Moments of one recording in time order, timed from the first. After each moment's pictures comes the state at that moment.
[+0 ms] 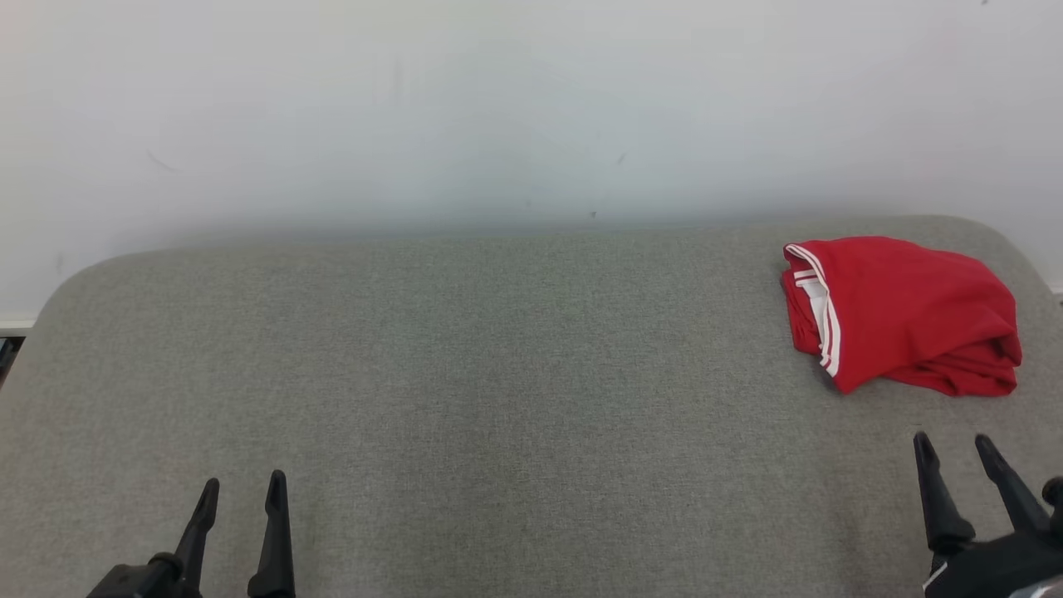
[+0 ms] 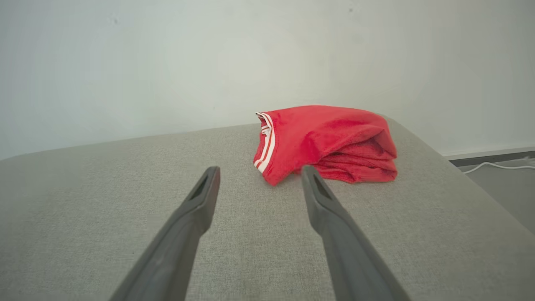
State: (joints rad) left arm 0.04 0.22 -0.26 0.10 -0.37 0.12 -0.23; right arm 0.00 -0.49 0.25 0.21 0.75 -0.13 -0.25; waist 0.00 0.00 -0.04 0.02
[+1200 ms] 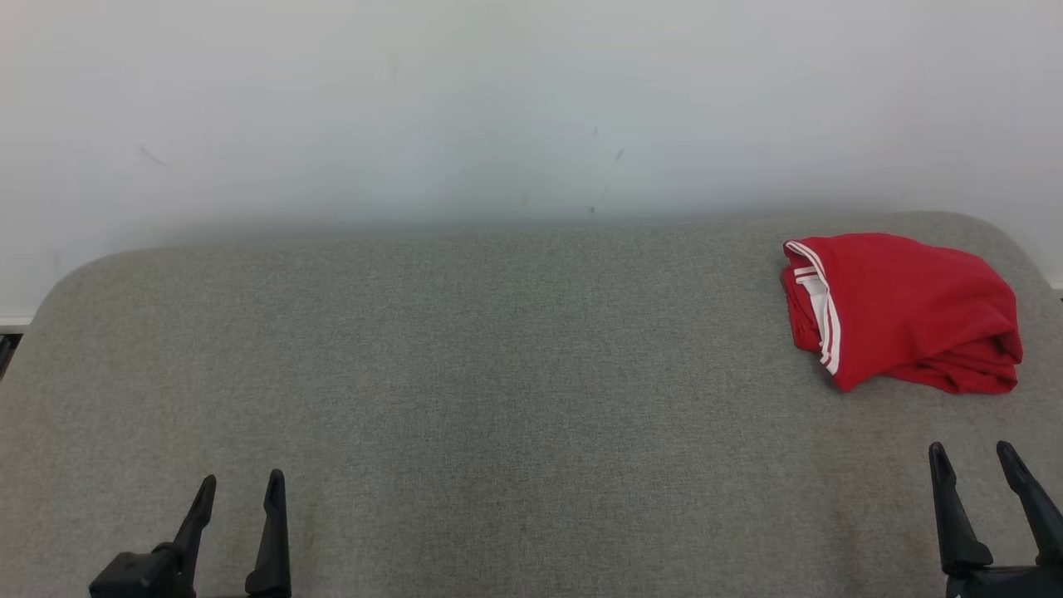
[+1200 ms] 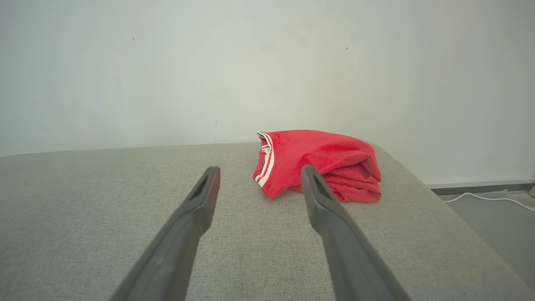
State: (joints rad) left arm 0.04 0.23 -0.24 0.08 -0.31 0.12 -0.16; right arm 0.17 -0.42 0.07 0.00 0.53 -0.13 -0.21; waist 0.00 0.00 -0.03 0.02
